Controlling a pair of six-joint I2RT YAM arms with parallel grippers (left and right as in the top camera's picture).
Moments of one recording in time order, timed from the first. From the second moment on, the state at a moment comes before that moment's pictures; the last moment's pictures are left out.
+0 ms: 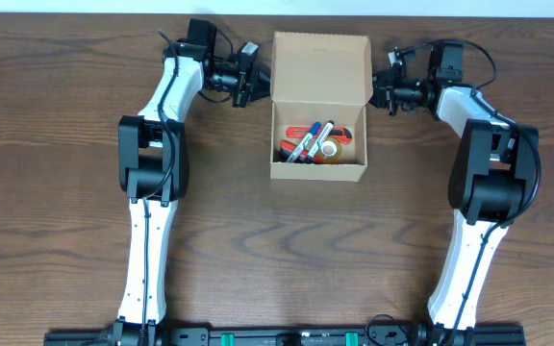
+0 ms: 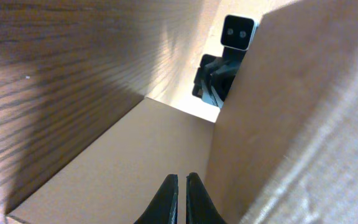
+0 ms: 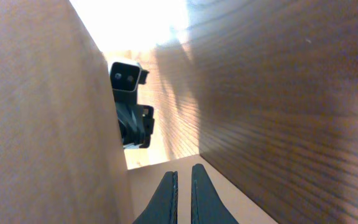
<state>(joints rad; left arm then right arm) -0.15 2.73 2.33 -0.86 1.37 -0.59 -0.10 2.37 1.64 -0.22 -1.19 0.71</state>
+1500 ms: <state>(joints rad) -0.14 2.63 2.55 -1.38 1.34 -0.35 -0.08 2.21 1.64 0.04 -1.47 0.99</state>
